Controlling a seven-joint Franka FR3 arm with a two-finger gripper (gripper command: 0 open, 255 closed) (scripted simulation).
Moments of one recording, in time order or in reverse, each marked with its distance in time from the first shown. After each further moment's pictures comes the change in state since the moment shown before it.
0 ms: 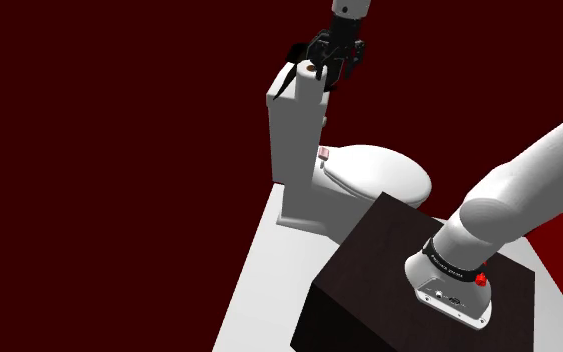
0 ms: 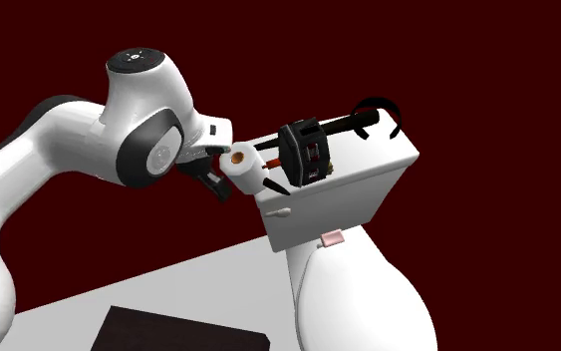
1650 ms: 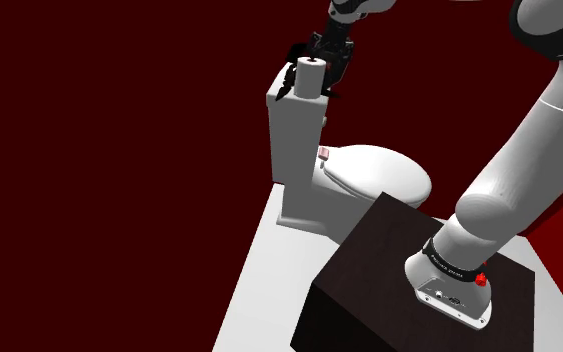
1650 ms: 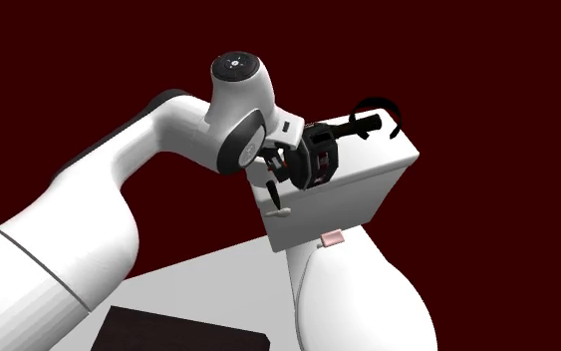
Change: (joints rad) arm -0.095 0.291 -0.078 0.220 0.011 0.249 0.210
